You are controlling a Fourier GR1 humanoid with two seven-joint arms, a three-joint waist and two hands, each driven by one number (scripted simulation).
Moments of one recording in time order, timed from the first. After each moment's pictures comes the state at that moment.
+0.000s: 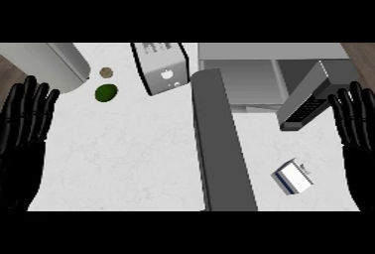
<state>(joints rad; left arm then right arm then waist) -0.01 0.12 0.00 -2.10 -0.02 -0.01 0.03 0.03 -0.12 0.01 -2.10 0.00 0.00 0.03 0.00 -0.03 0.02</state>
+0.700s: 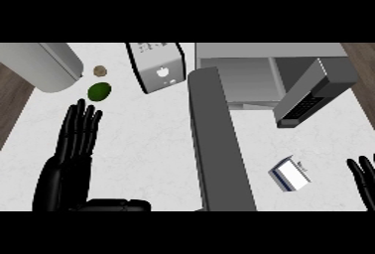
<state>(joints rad) 0.12 0.01 -0.20 -2.01 -0.03 0.14 -0.05 0.48 -0.14 -0.05 -2.20 -0.20 0.25 -0.20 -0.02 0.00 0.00</state>
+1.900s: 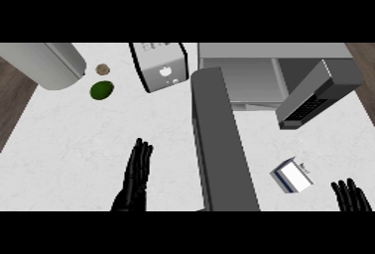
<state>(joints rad) 0.25 0.00 -0.63 -1.85 -0.08 0.48 -0.31 0.50 -0.07 -0.18 -1.68 0.02 0.36 -0.67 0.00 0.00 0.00</state>
